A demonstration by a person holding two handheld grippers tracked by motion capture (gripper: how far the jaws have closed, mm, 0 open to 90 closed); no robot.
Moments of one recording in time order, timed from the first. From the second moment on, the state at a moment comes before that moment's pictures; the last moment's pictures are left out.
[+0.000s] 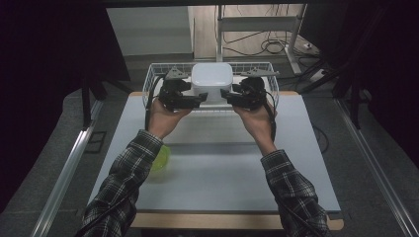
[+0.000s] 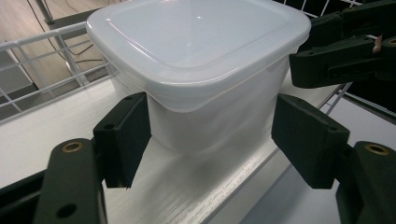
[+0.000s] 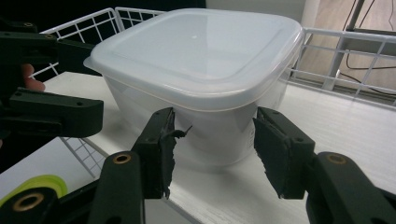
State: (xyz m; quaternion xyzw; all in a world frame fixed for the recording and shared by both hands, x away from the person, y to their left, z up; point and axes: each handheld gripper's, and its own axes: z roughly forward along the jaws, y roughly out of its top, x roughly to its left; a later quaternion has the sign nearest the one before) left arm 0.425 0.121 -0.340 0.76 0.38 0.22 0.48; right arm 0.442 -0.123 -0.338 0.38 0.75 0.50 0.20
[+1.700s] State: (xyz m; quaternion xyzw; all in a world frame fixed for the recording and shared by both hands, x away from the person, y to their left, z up) left arm 0.304 0.143 -0.443 0.80 0.32 0.16 0.49; right arm 0.343 -0.152 -0.429 0.29 0.81 0.49 0.14
